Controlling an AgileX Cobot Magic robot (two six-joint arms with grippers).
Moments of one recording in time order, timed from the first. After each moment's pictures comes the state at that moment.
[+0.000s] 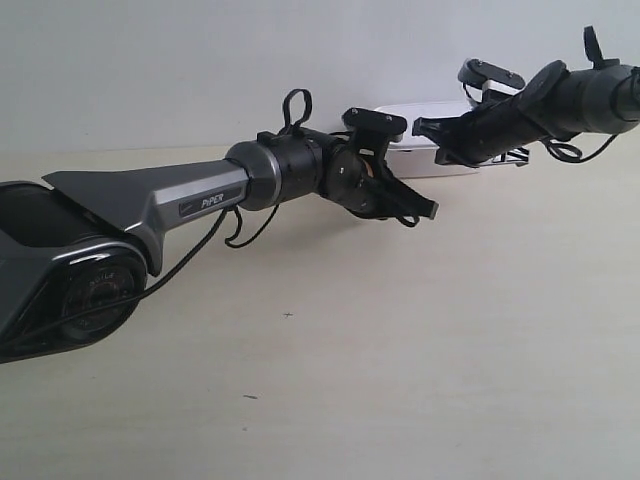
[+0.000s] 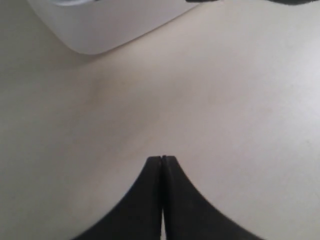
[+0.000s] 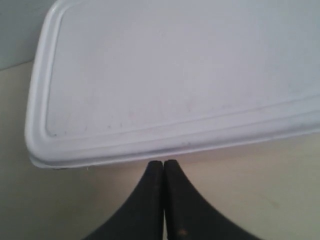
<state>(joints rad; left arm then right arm) -0.54 2.64 -2.22 -0.08 0.42 -0.06 0.08 2.43 -1.84 0.65 0.39 -0.32</state>
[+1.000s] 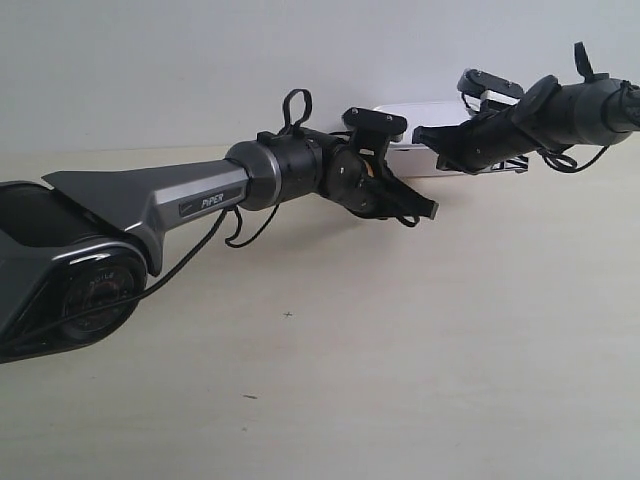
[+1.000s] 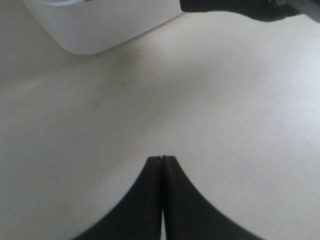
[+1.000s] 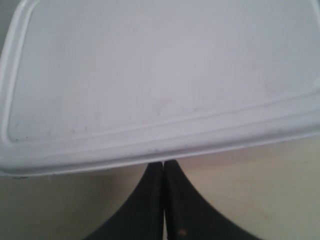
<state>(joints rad) -0.54 2.64 -2.22 -0.08 0.42 -0.05 0.08 2.46 -1.85 0.65 0.33 -0.32</state>
